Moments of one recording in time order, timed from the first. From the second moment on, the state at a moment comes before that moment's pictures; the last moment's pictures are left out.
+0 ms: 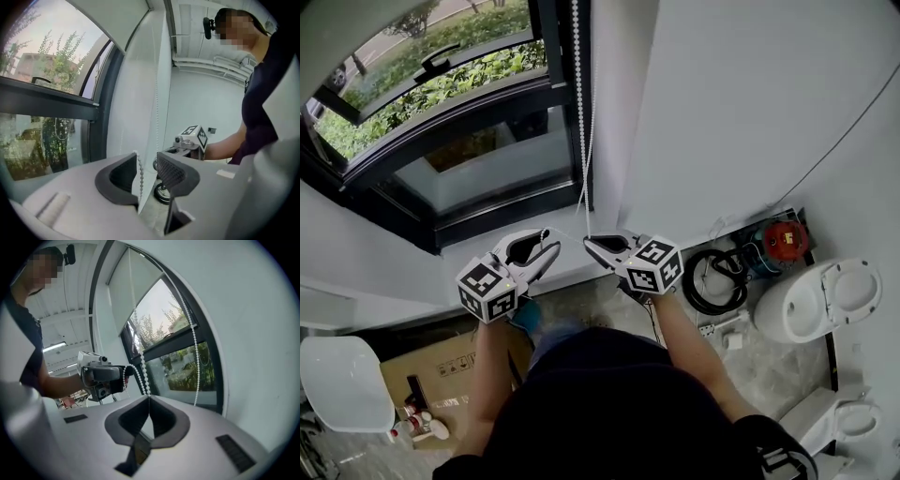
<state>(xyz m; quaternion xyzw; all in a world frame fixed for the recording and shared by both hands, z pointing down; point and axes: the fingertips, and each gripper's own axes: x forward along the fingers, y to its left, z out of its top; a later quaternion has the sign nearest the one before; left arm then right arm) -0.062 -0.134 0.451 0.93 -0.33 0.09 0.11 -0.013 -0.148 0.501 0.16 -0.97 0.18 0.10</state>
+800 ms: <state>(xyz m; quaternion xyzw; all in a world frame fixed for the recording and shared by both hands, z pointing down) -0.005 -0.150 0.360 0.95 -0.29 -0.04 0.06 -0.008 -0.116 0.549 0.11 -0.96 0.15 0.20</state>
